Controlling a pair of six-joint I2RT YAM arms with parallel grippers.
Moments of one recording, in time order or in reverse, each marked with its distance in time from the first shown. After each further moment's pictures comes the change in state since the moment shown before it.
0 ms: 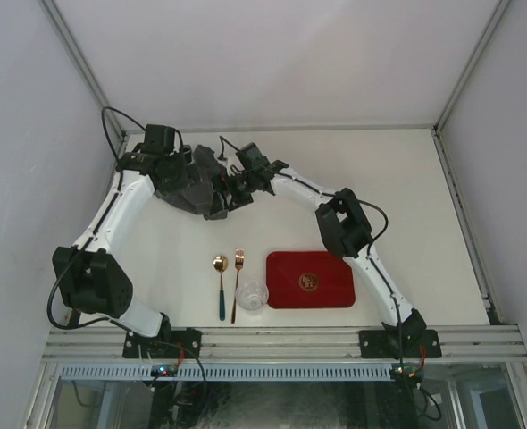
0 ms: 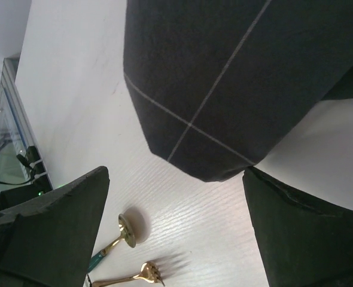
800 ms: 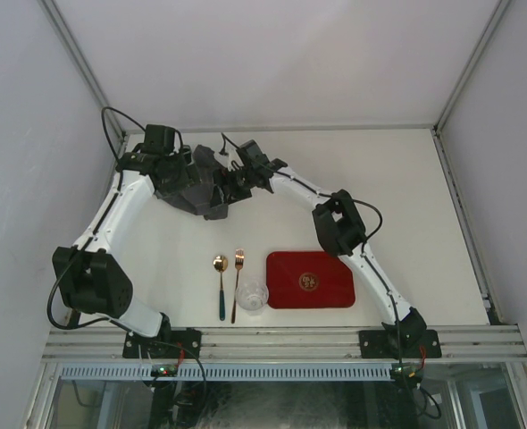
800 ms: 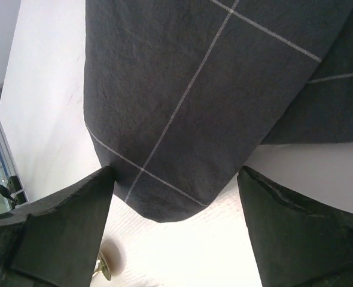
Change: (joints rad) left arm 0.000 -0.002 0.000 -0.004 -0.002 0.002; right arm -0.019 0.116 0.157 0.005 0.065 0.016
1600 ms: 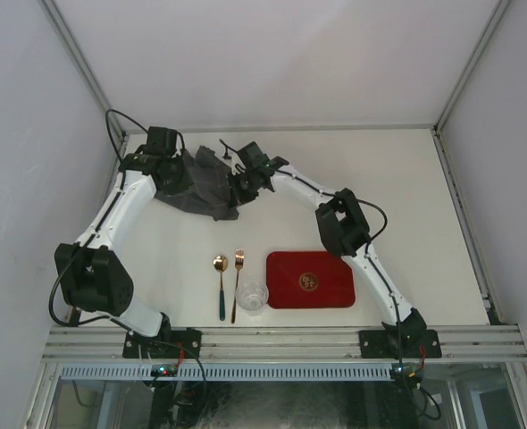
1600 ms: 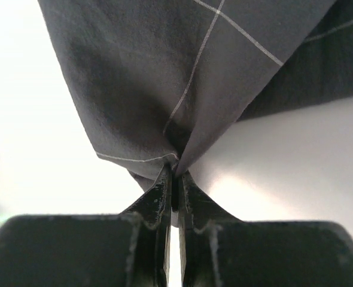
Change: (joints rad) left arm 0.000 0.012 -0.015 0.011 0.017 0.007; right arm 0.003 -0.039 -0.037 -0.131 0.143 -0.086
